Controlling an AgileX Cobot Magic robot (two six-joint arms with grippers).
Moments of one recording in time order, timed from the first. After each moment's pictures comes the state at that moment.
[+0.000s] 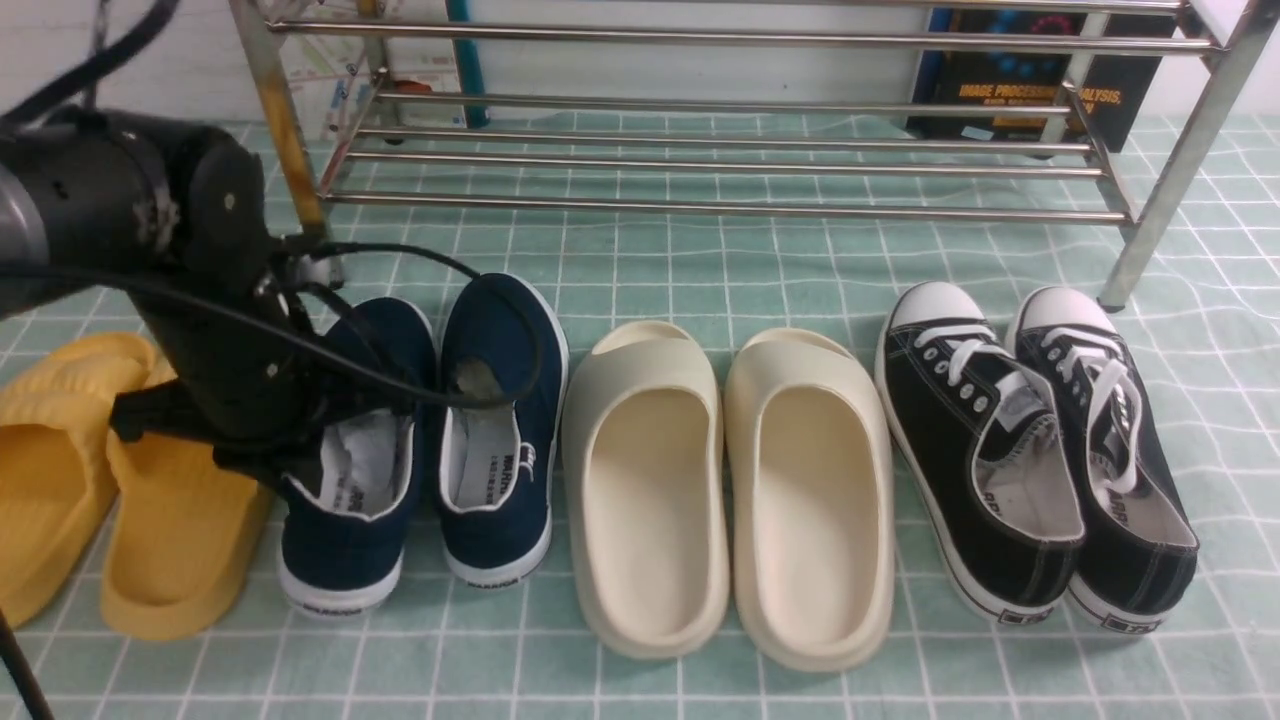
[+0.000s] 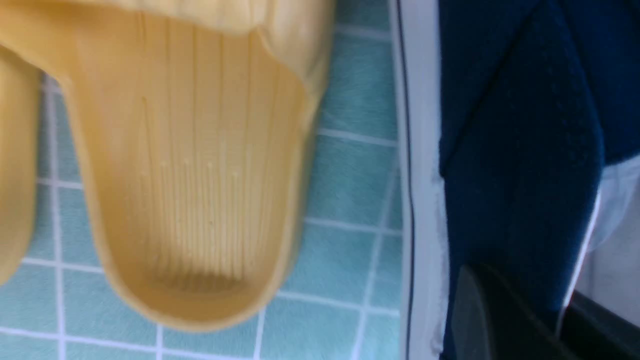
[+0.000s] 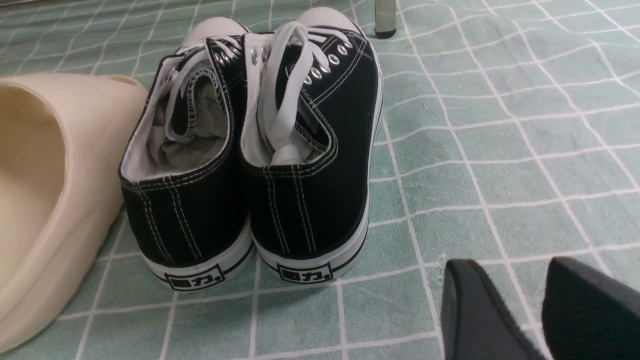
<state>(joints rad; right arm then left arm) -0.03 -0.01 0.01 0.01 0.39 0.16 -0.20 1.65 -1.22 0.02 1.01 -0.34</state>
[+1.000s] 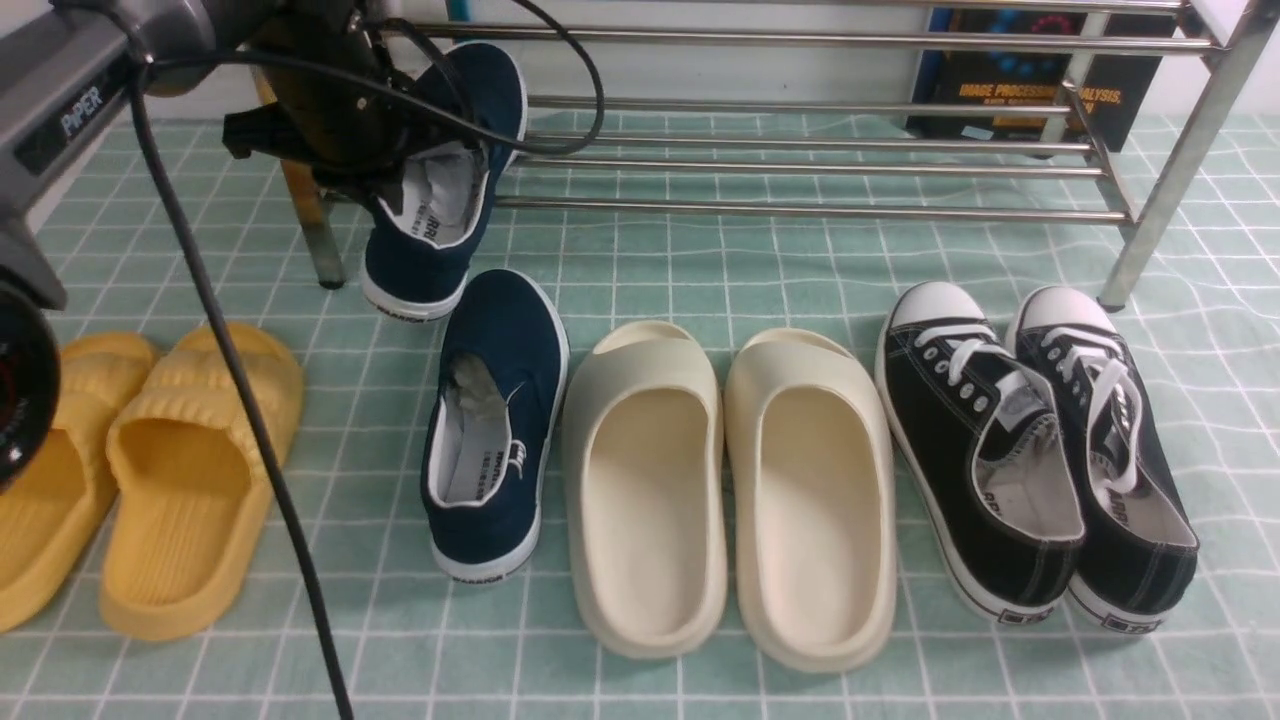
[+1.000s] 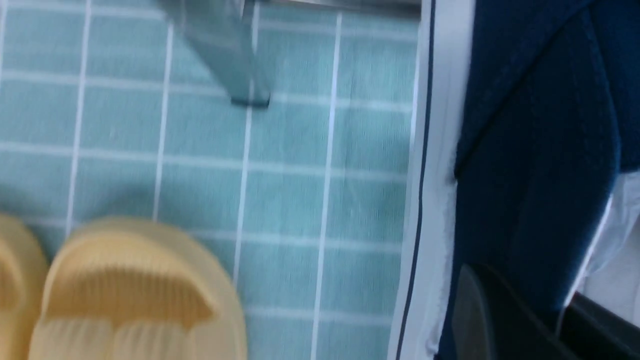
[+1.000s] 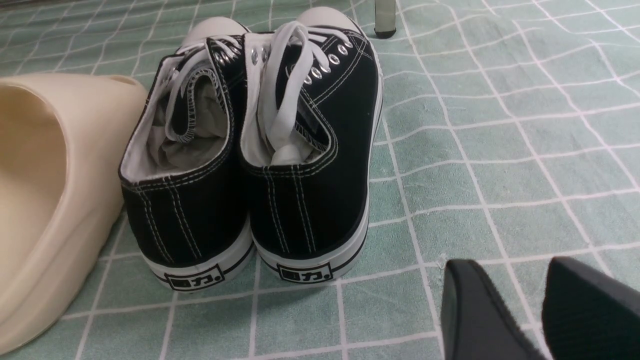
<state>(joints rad) -0.03 -0.01 0.01 0.01 0.39 0.16 -0.20 2.09 -2.02 0.09 1.06 -0.30</state>
